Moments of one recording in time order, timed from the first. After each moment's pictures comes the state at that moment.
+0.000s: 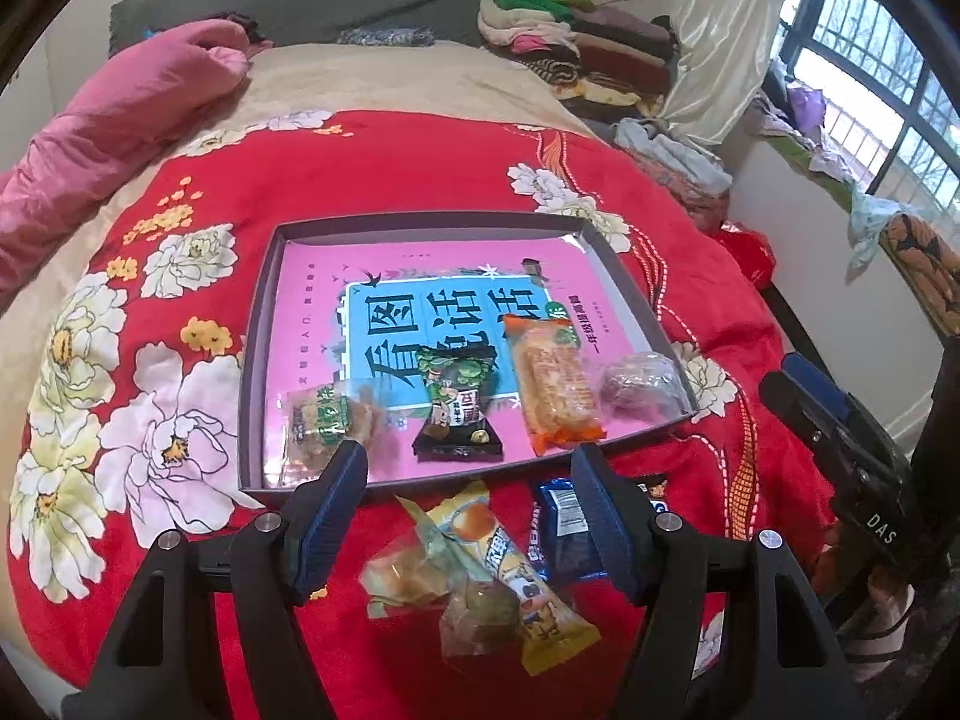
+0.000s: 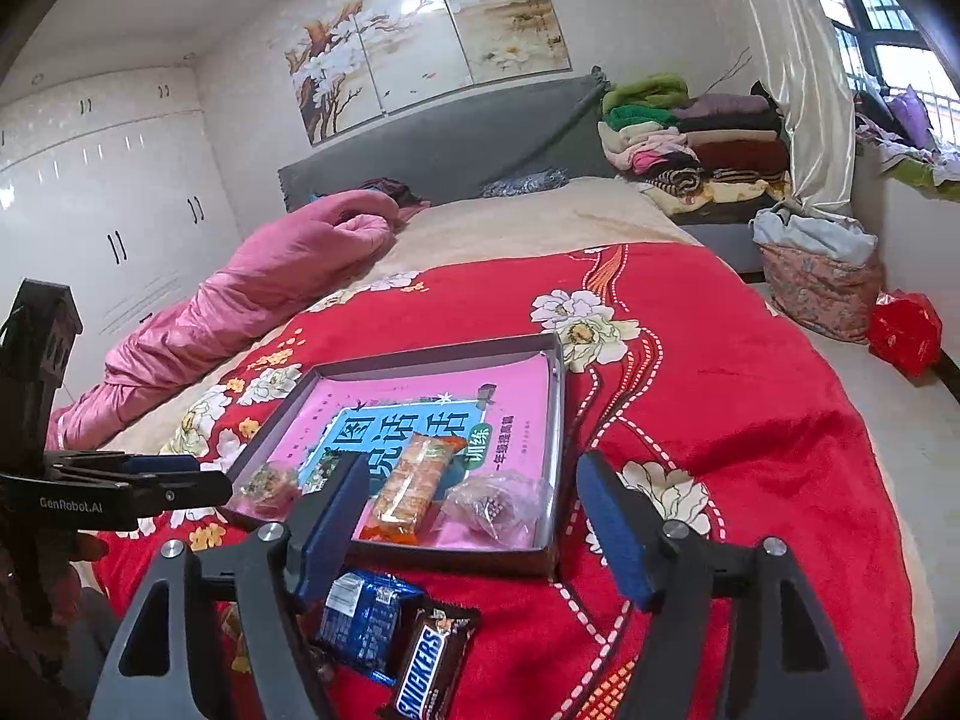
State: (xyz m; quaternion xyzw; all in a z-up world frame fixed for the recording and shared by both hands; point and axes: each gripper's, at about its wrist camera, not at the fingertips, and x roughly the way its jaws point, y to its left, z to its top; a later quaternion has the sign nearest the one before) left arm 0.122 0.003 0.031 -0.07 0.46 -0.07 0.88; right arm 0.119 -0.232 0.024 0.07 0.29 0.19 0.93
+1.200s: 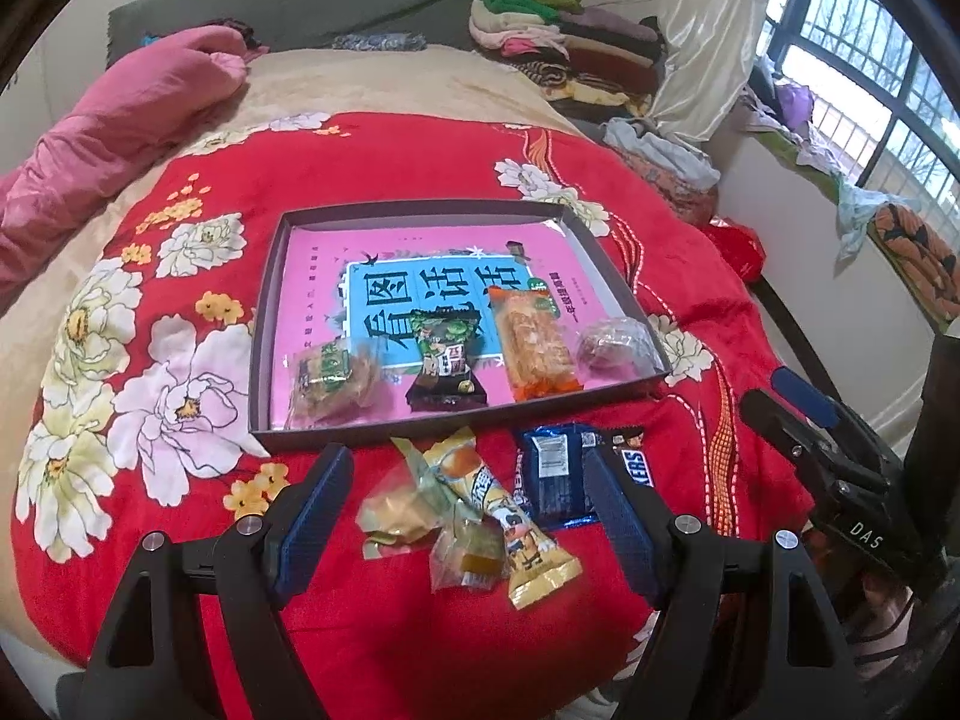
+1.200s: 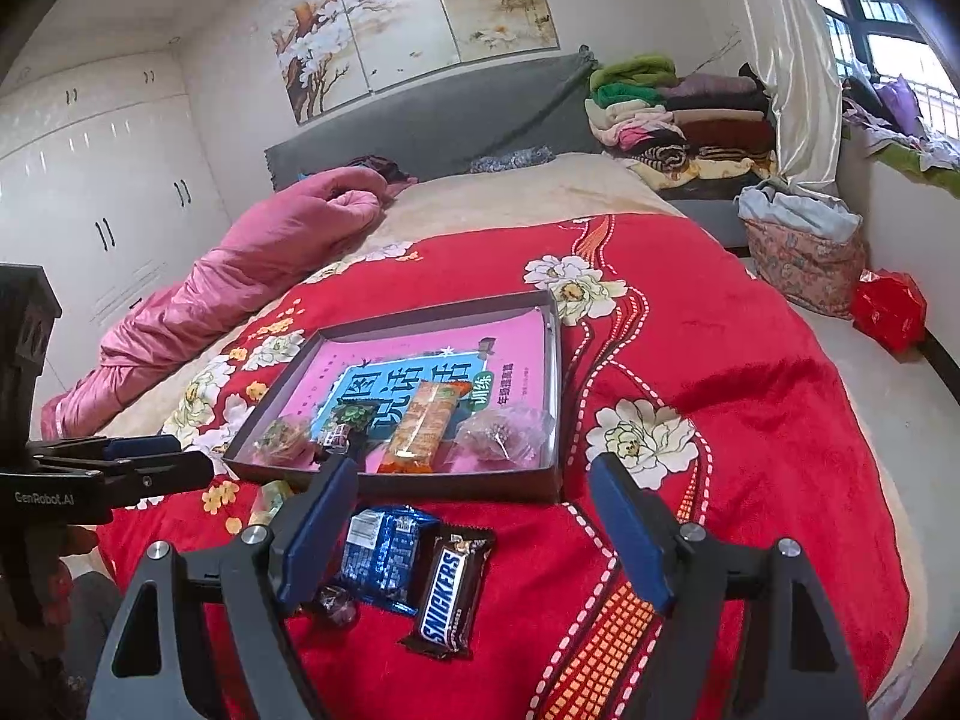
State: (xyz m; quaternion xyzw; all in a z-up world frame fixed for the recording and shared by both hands) left arm 0.082 0.001 0.039 -0.06 0.45 -0.07 0.89; right arm 0.082 -0.231 0.024 0.06 0.32 0.18 0.93
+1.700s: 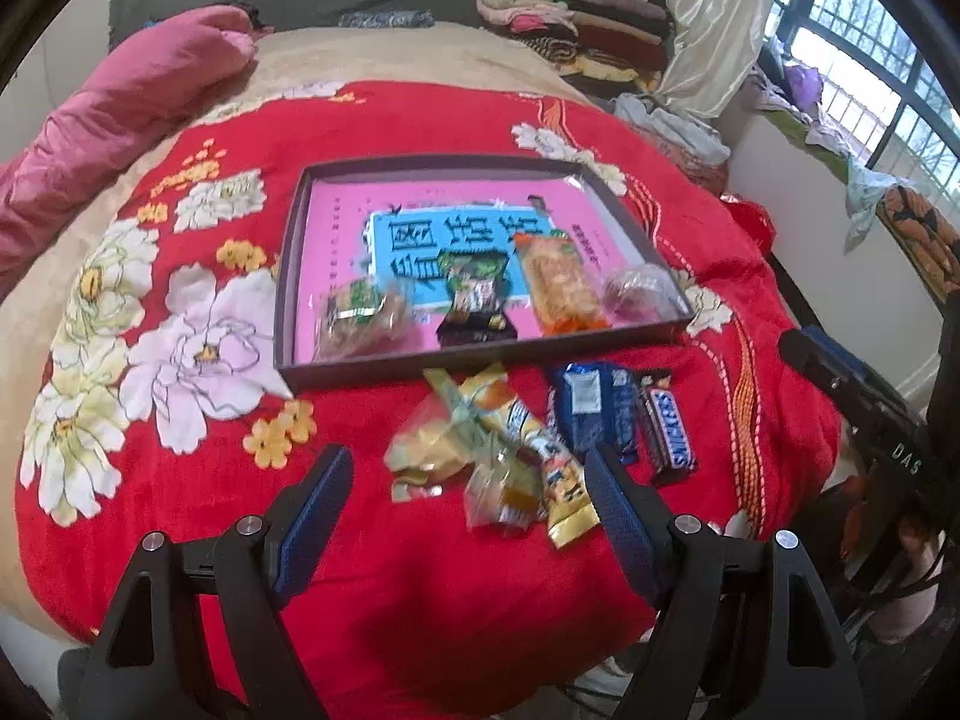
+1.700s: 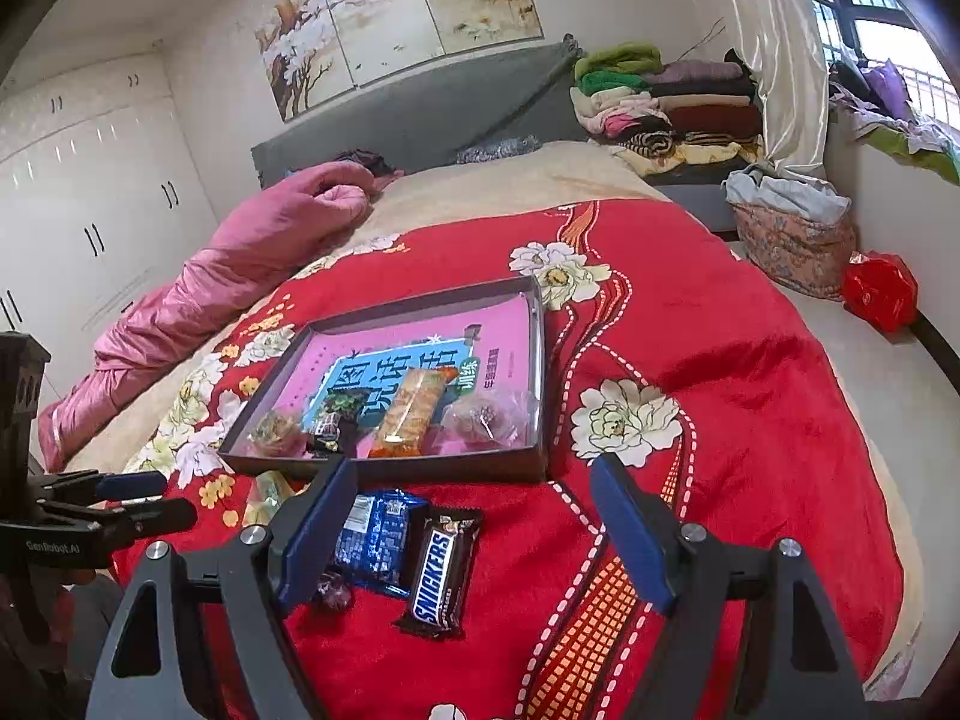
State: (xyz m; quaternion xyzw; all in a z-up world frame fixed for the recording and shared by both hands) left arm 0.061 0.016 0.015 -0.06 0.48 -0.07 0.87; right arm 0.077 -0.237 0.021 0.07 0.34 0.16 0.92
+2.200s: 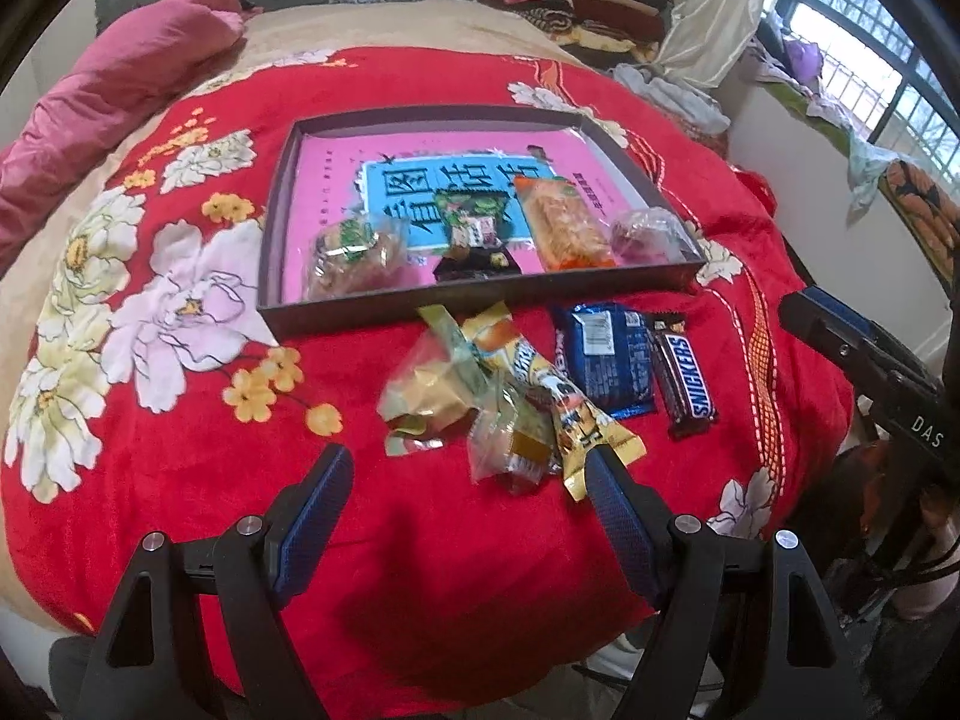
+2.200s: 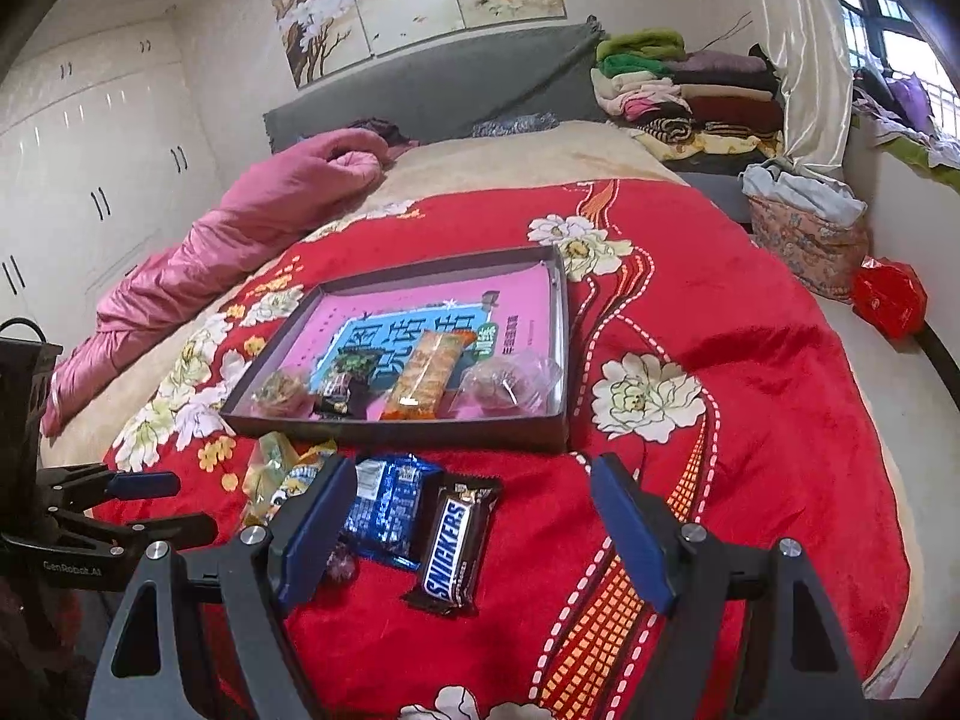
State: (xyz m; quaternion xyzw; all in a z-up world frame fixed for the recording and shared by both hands) left arm 0.054 0.010 -0.011 -0.05 0.51 -0.08 0.86; right arm 0.076 -0.219 0.009 0.04 0.37 0.18 0.91
